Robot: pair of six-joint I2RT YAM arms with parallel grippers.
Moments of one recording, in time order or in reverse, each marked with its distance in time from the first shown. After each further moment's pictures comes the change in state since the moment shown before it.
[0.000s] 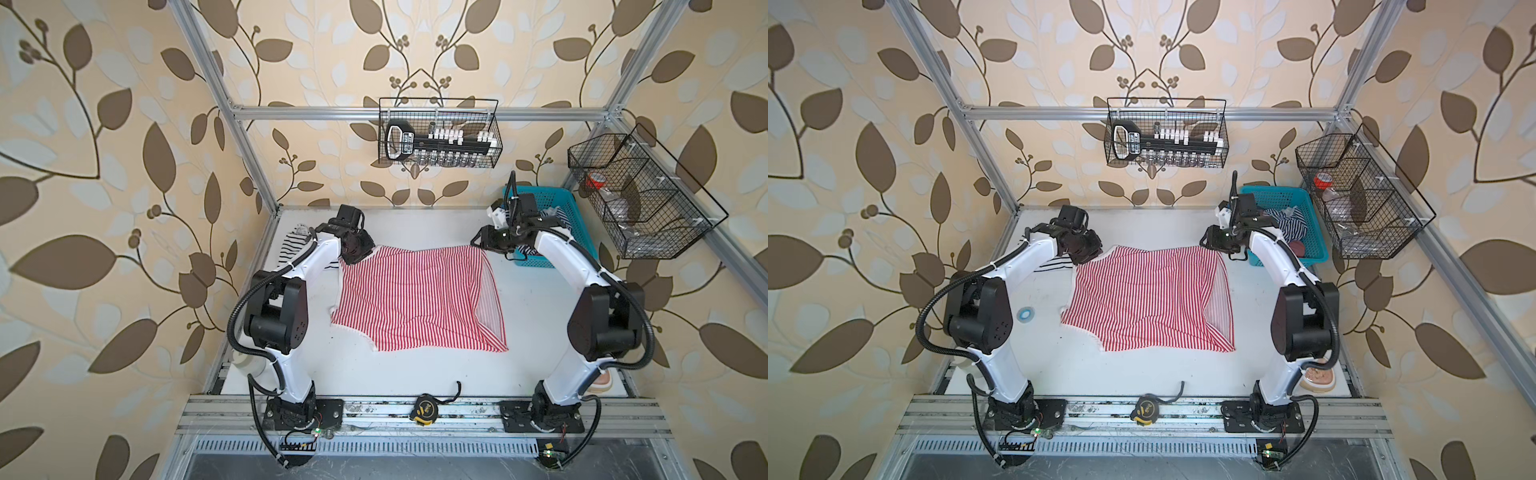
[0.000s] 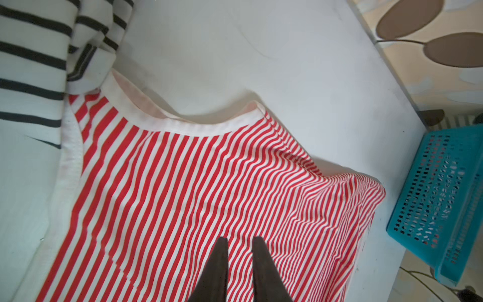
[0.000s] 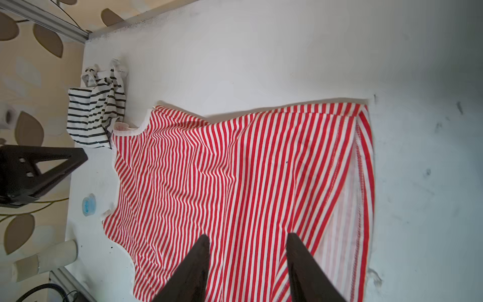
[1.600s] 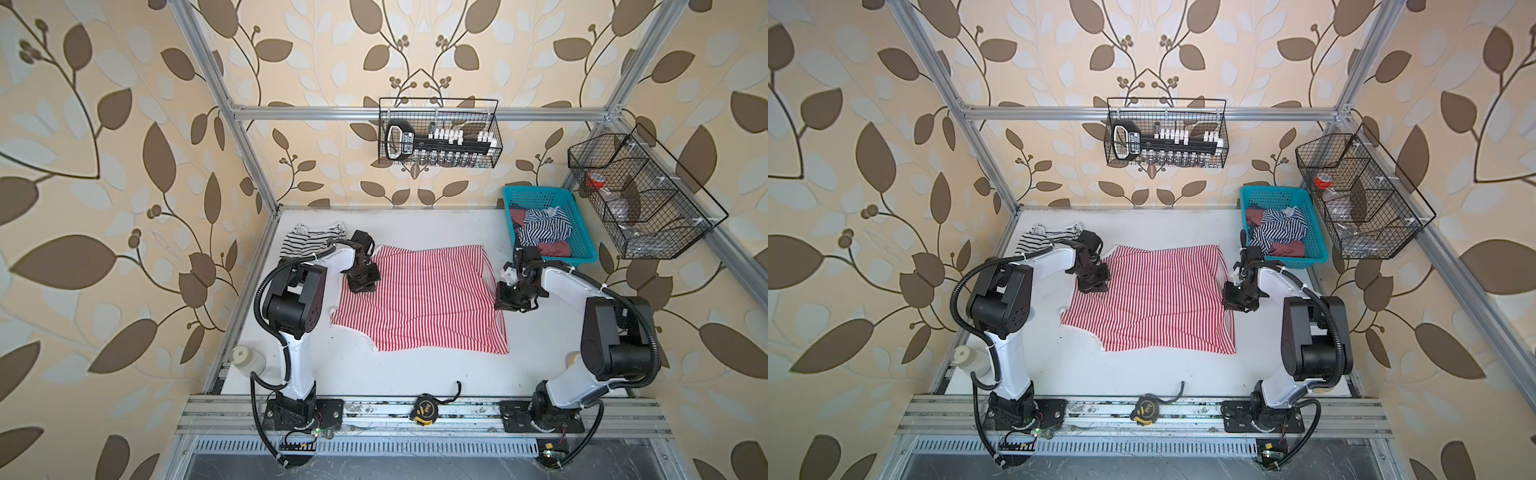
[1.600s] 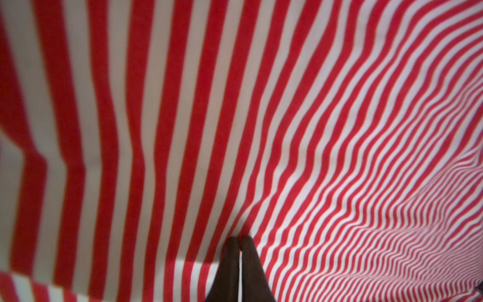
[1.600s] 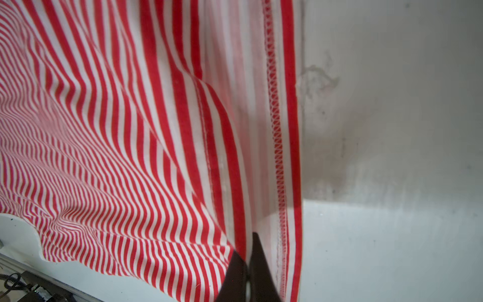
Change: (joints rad) left arm -0.051 0.186 -0.110 -0.083 0.065 0.187; right arm -0.092 -0.079 -0.455 -0.034 0.096 -0.015
